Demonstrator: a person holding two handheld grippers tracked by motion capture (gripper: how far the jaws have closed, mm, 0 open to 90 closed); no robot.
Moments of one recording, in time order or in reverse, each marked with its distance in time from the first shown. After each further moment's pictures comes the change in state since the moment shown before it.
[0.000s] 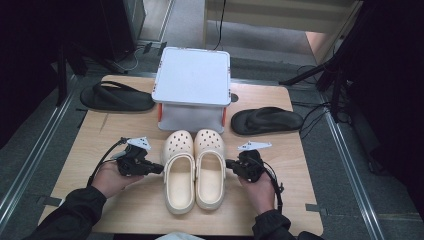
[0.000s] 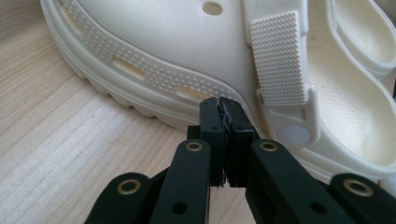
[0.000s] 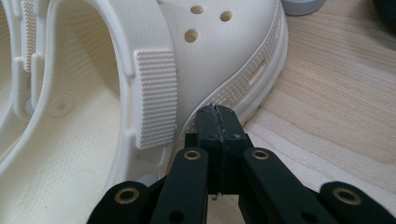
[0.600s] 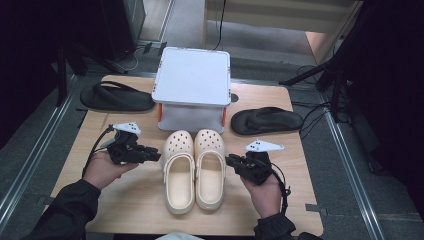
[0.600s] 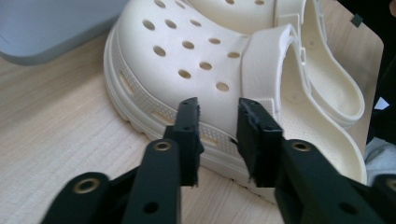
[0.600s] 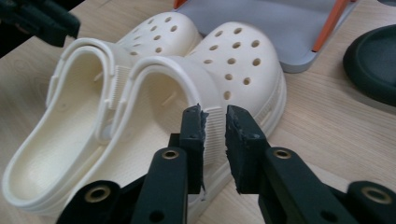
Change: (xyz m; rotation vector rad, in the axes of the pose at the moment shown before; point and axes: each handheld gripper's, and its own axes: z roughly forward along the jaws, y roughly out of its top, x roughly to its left) left arm 0.009 0.025 -0.039 -0.111 0.018 -0.051; right arm 0.024 0.011 -0.045 -0.141 0.014 -0.034
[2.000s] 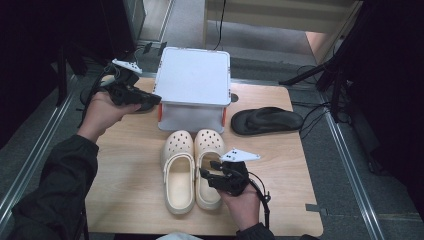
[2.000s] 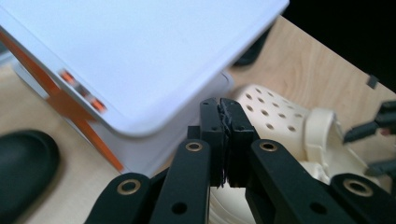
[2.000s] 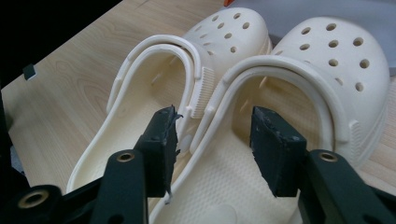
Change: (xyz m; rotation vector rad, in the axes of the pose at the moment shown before) left arm 0.044 0.134 -0.044 -0.062 0.079 0.085; right arm 0.056 -0.005 0.027 -0.004 0.066 0.009
